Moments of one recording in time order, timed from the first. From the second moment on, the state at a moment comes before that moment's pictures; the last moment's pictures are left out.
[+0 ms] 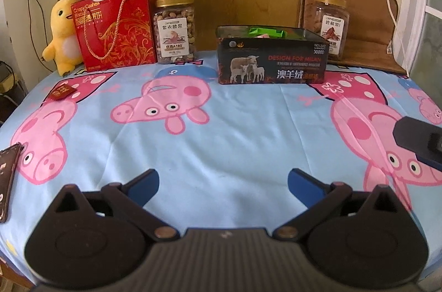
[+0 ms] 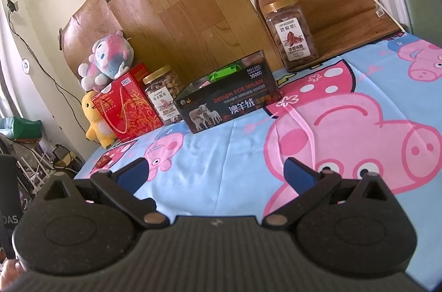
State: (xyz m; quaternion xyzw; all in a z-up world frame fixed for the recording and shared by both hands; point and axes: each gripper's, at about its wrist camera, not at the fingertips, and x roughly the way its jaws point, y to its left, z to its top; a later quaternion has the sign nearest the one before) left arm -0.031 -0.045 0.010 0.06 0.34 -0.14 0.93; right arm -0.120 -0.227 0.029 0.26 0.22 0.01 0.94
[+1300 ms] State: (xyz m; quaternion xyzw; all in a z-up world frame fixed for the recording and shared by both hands) left arm -0.026 -0.049 0.004 0.07 0.37 -0.14 0.92; right arm -0.118 -0.226 0.022 0.26 0.23 0.00 0.94
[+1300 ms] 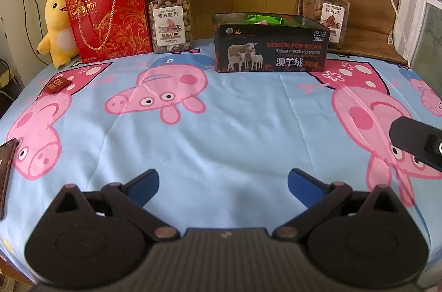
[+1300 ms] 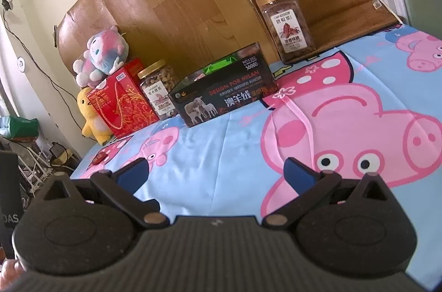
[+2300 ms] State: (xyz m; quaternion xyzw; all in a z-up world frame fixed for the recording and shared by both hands) left arm -0.028 -0.042 0.005 0.06 0.36 -0.15 0.92; right arm -0.121 -0.221 0.023 0.25 0.21 -0.04 0.94
